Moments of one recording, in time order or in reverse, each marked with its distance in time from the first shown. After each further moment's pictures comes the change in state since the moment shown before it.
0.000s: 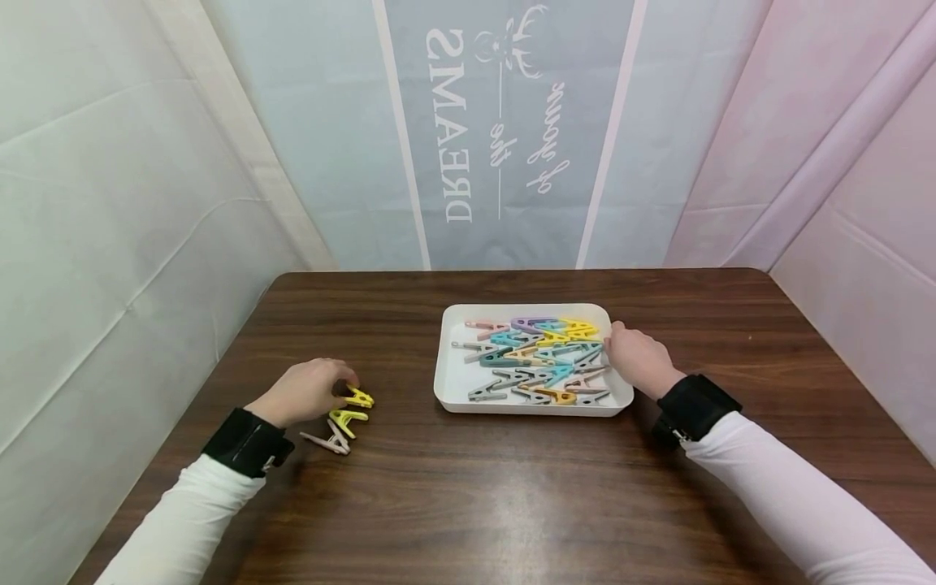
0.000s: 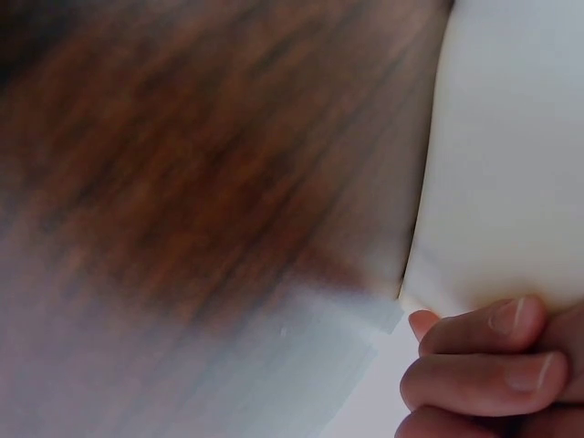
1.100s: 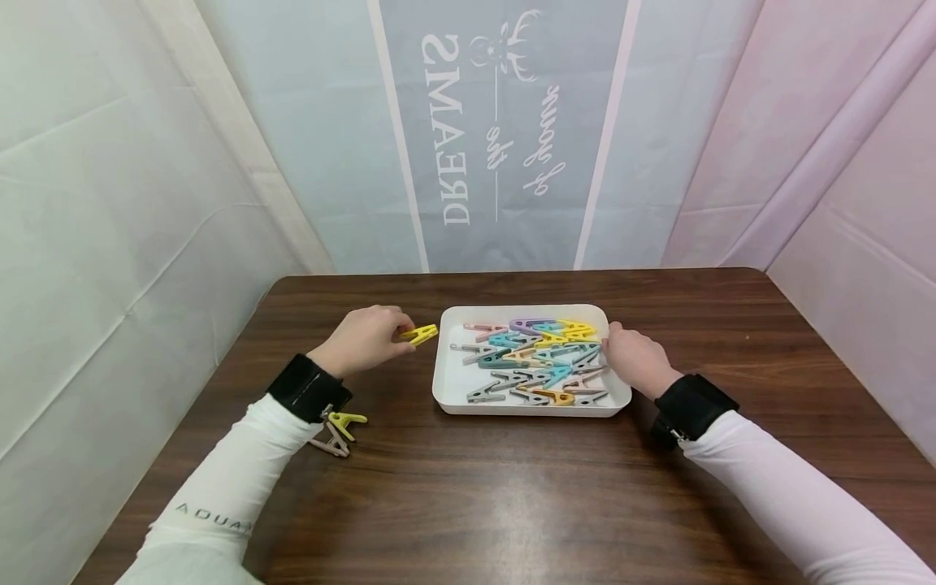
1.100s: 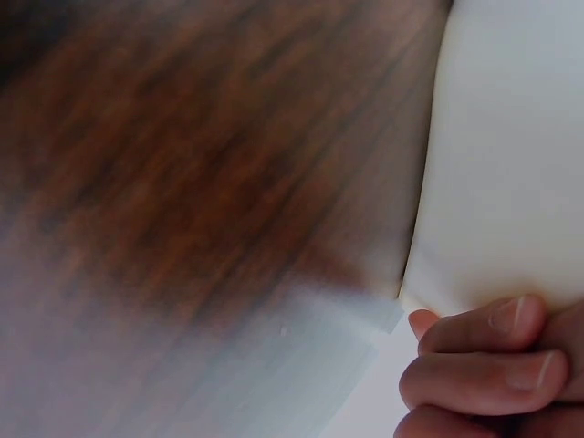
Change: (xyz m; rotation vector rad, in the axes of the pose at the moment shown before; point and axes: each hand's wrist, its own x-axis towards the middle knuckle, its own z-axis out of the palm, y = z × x) left_hand 0.078 0.060 -0.046 0.030 0.123 0.079; right_hand -0.002 0.000 -0.002 0.030 -0.014 -0.001
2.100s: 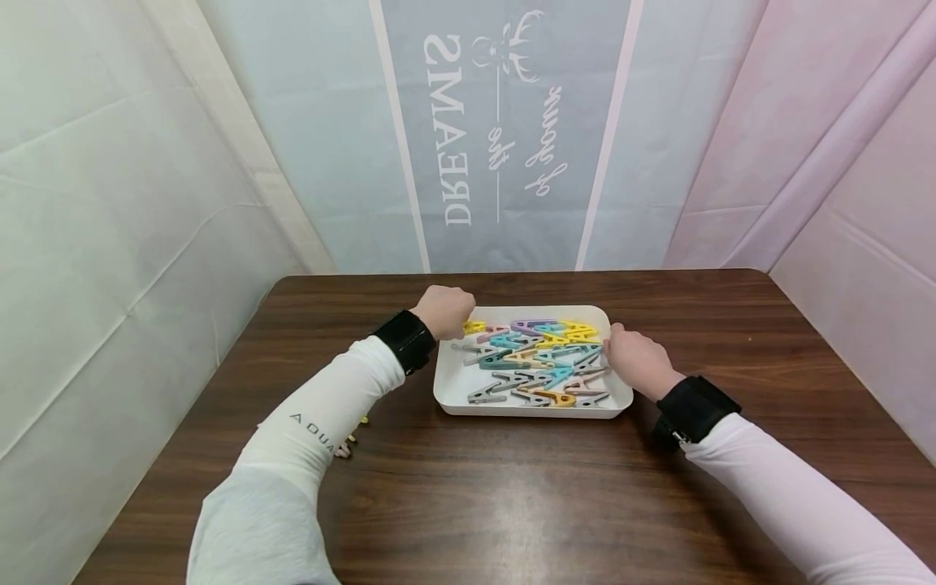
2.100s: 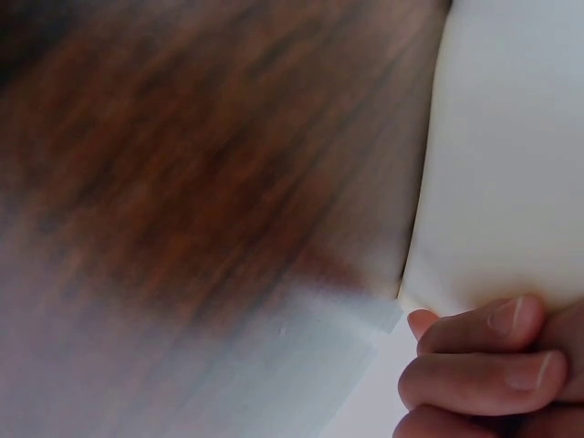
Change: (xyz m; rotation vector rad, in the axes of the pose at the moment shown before) left_hand 0.100 0.050 0.023 0.303 -0.230 0.035; right_hand 0.001 0.000 0.001 -0.013 0.010 0.003
